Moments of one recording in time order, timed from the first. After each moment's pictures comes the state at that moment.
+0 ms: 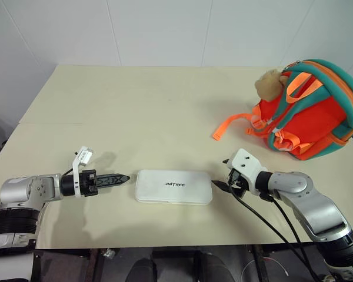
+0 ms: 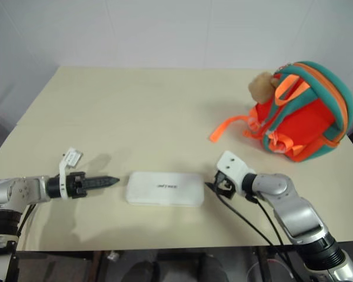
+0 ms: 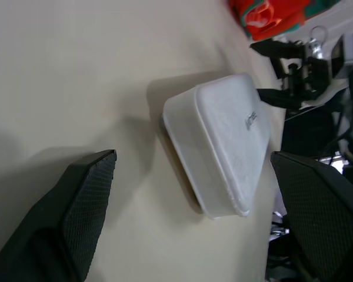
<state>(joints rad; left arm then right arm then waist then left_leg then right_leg) -0.49 0.79 0.11 0.35 -0.65 1.11 -1.17 -0.34 -0.73 0.18 -0.38 0.17 0.68 0.68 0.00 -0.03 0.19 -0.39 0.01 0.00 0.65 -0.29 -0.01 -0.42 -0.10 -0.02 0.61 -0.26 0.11</state>
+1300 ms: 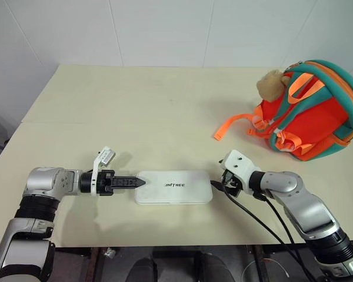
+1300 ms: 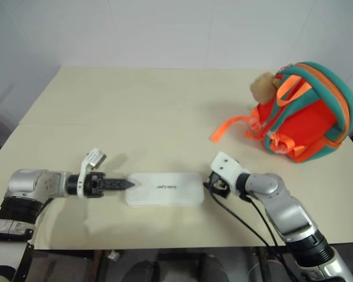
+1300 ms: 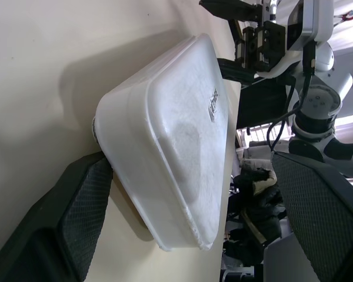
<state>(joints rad) -0.60 0.73 -0.04 0.37 -0.62 1.21 -1.25 -0.37 -0.67 0.23 -0.34 0.09 0.67 0.69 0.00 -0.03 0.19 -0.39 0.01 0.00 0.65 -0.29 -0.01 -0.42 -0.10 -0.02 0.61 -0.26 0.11</state>
